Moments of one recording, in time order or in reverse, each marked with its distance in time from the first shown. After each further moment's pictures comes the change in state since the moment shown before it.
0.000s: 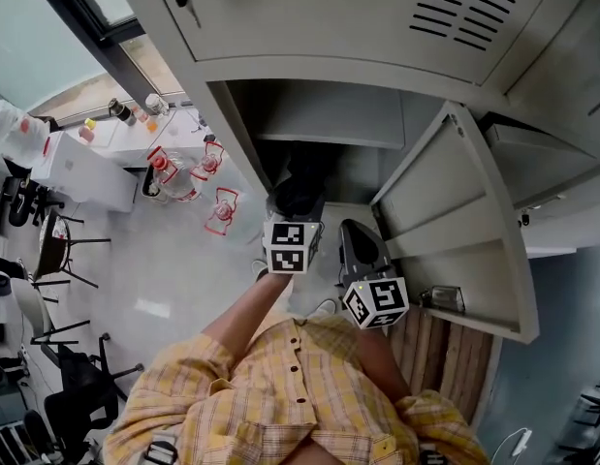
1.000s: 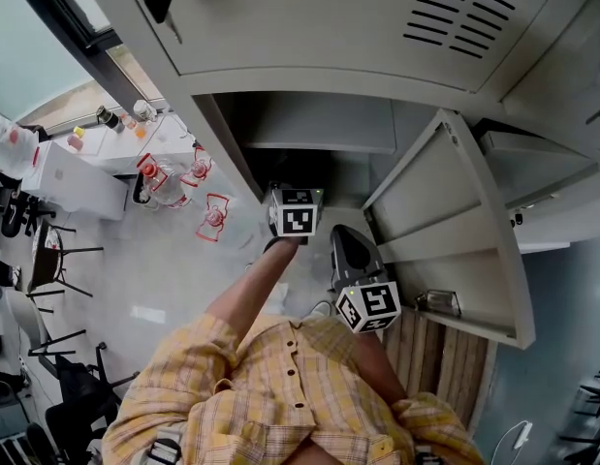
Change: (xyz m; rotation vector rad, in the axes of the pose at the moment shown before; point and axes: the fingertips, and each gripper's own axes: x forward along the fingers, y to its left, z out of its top) left arm 0.085 0.017 -0.003 -0.002 0.087 0.043; right arm 0.004 -0.002 -0.006 -0.013 0.016 -0.019
